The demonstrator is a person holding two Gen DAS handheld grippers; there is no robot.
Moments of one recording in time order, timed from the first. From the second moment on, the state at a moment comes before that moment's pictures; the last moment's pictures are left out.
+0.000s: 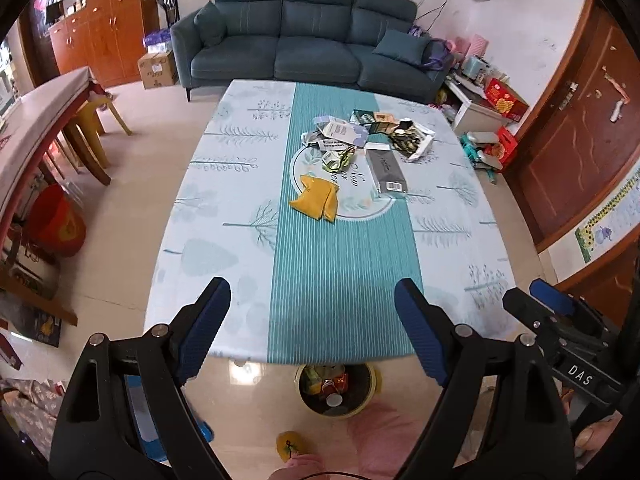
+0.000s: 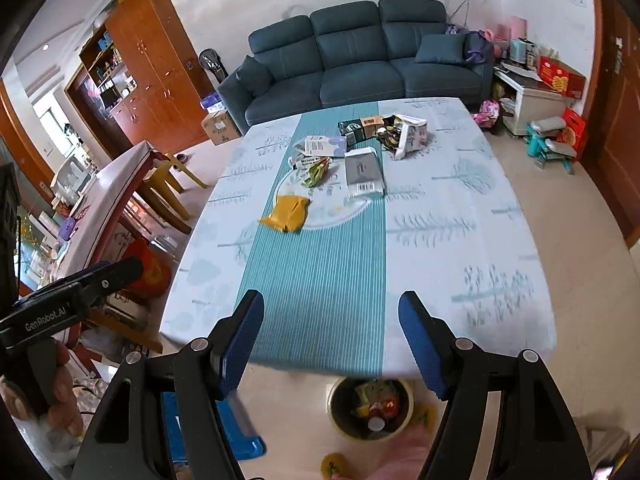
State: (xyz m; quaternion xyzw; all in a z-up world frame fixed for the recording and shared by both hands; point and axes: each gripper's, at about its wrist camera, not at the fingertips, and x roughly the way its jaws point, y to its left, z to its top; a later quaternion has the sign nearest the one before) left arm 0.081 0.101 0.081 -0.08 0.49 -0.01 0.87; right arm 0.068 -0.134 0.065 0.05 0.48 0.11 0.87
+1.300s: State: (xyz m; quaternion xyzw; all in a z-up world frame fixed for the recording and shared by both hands) left arm 0.337 0.085 -0.164 -0.11 0.67 0.16 0.72; right arm 0.432 -0.097 -0.174 -0.05 0.61 0.18 0.77
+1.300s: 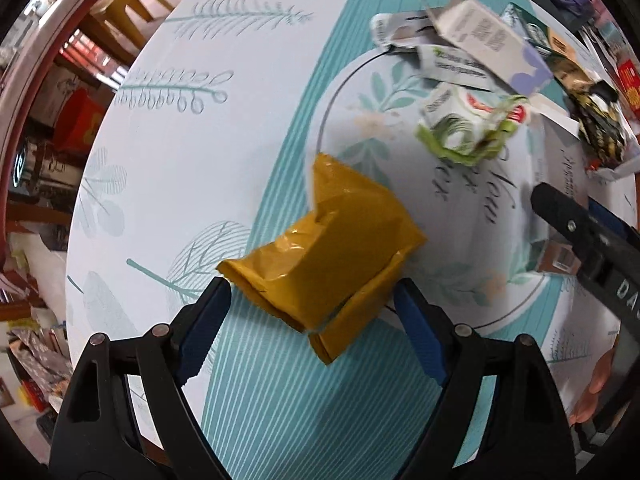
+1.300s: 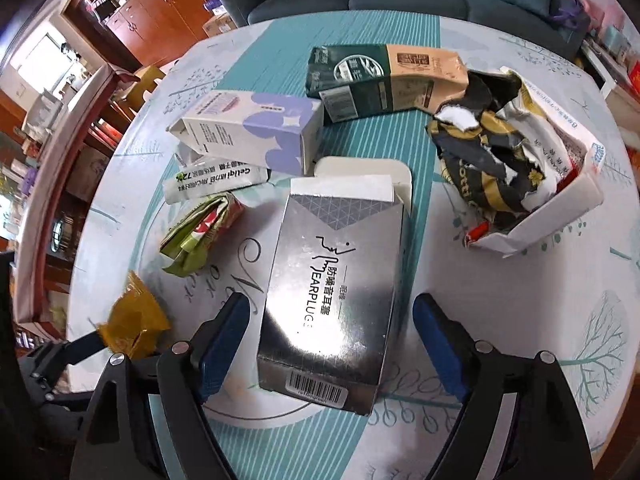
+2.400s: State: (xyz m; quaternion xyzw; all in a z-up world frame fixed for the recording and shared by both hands) left arm 0.195 0.096 -0.035 -0.22 0.56 0.00 0.80; right arm 0.274 -0.146 -0.070 0.09 0.55 0.21 0.81
